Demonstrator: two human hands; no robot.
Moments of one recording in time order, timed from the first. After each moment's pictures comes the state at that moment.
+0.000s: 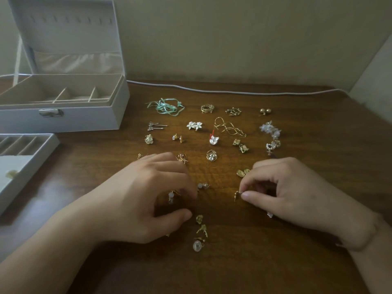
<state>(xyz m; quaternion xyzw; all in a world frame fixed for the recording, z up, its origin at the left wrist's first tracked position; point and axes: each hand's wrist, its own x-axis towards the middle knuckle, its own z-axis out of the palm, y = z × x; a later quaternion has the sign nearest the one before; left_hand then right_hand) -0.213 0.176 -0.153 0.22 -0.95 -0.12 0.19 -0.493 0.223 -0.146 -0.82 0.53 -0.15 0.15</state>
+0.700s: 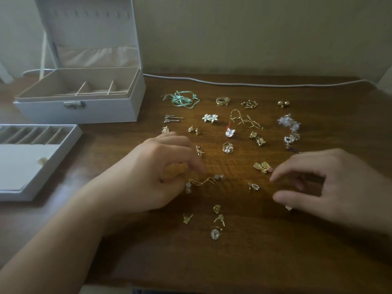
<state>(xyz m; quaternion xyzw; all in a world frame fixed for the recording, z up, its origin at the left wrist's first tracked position) -0.205 0.169 -0.146 0.28 -0.92 -0.15 0.23 -0.503 0.237 -0.128 -0.83 0.53 -0.13 0.13</state>
